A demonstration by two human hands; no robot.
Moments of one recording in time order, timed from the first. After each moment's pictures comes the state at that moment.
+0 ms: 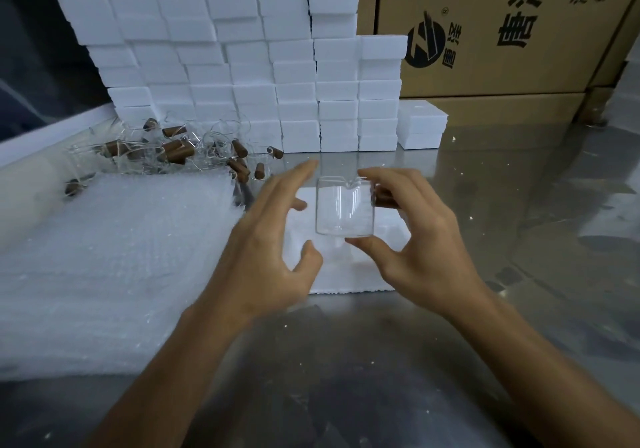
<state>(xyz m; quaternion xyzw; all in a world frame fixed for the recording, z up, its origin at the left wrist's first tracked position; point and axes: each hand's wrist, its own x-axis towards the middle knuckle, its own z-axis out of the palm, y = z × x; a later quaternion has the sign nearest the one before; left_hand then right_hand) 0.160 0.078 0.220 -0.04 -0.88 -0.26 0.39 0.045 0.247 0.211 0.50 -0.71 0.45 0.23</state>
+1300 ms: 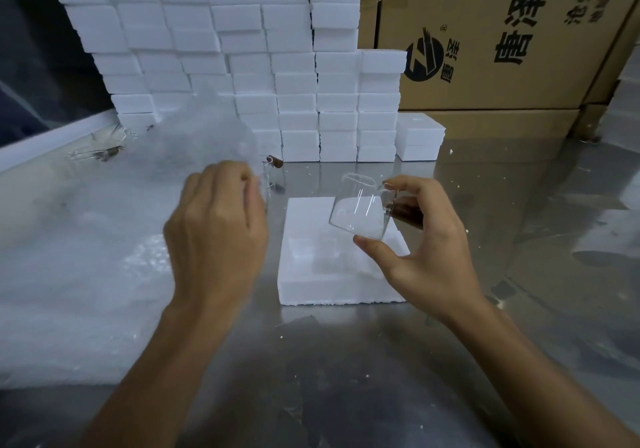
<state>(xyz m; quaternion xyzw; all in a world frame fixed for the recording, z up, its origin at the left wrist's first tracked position) 0.162 0.069 0.245 0.17 -0.81 0.00 0.56 0.042 0.250 0.215 0.42 -0.71 0.52 0.21</state>
